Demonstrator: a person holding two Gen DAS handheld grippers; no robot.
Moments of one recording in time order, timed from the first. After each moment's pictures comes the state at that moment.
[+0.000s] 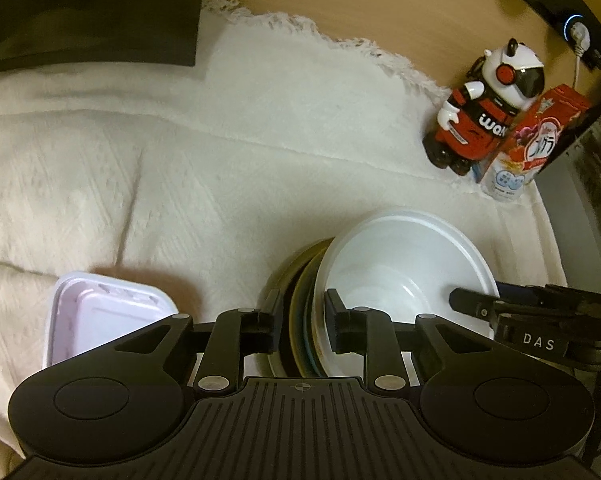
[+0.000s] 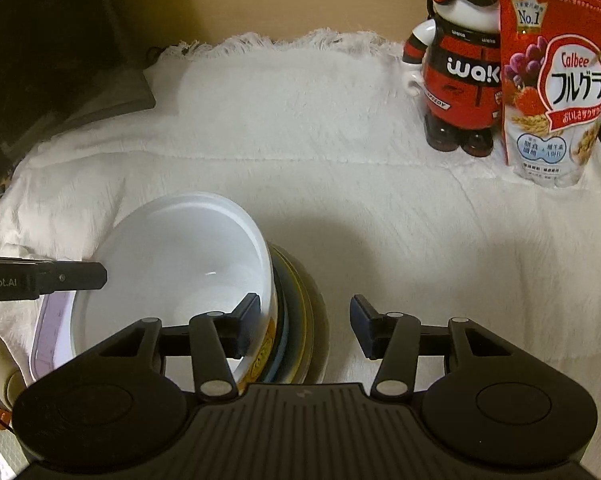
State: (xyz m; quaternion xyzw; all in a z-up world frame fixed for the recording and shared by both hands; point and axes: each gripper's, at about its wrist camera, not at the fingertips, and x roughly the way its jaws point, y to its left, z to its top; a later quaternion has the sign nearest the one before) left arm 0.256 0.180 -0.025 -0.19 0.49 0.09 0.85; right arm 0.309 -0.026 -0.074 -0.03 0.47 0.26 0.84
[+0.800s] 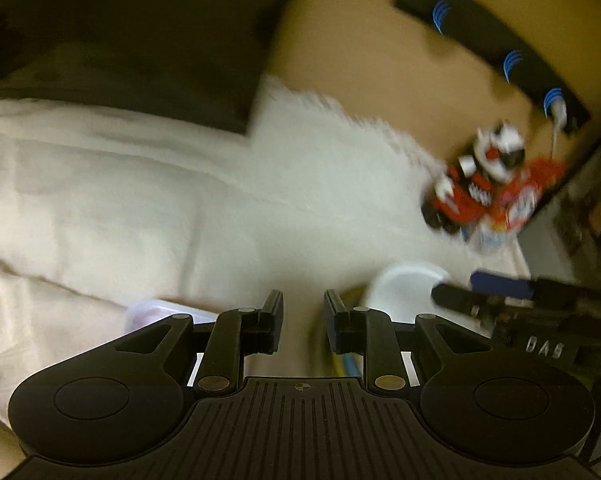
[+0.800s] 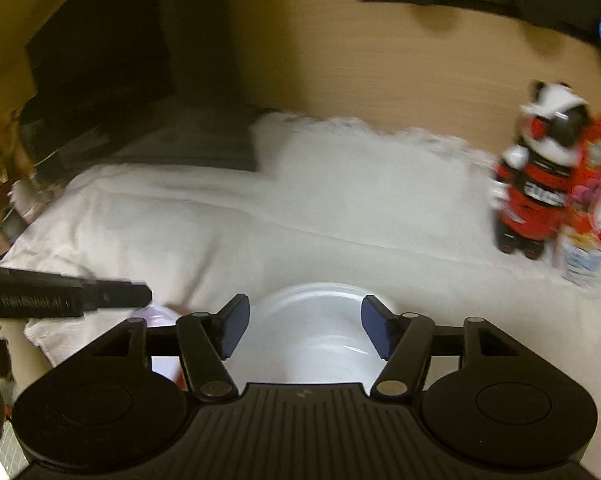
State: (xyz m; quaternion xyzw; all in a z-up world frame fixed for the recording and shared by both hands) left arm 0.182 0.241 0.024 -0.22 0.39 0.11 0.89; right arm 0.258 0.050 -0.007 -0.06 0.37 0.34 0.86
